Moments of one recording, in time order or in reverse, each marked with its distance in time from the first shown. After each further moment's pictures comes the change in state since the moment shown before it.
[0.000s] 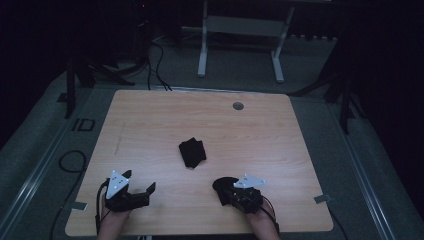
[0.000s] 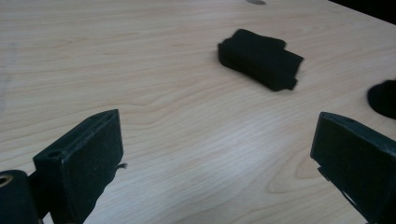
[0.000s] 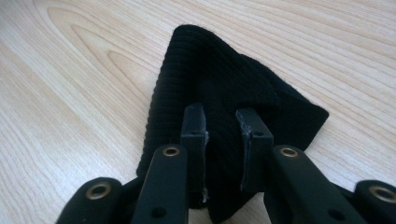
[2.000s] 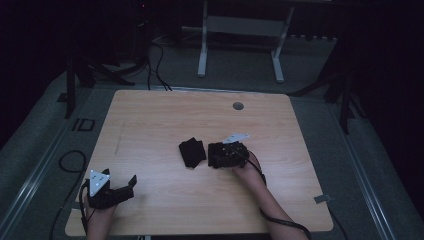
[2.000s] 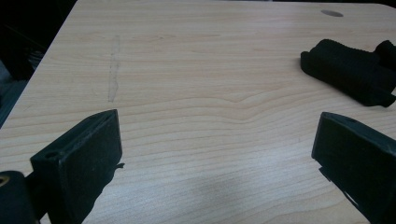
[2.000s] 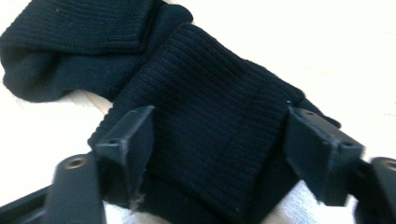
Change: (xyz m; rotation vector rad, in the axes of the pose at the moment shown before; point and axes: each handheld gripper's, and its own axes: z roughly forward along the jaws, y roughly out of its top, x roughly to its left) left arm 0.039 -0.009 -0.014 -0.039 0.225 -0.083; right arm -0.078 0.089 0.089 0.029 -0.010 -0.071
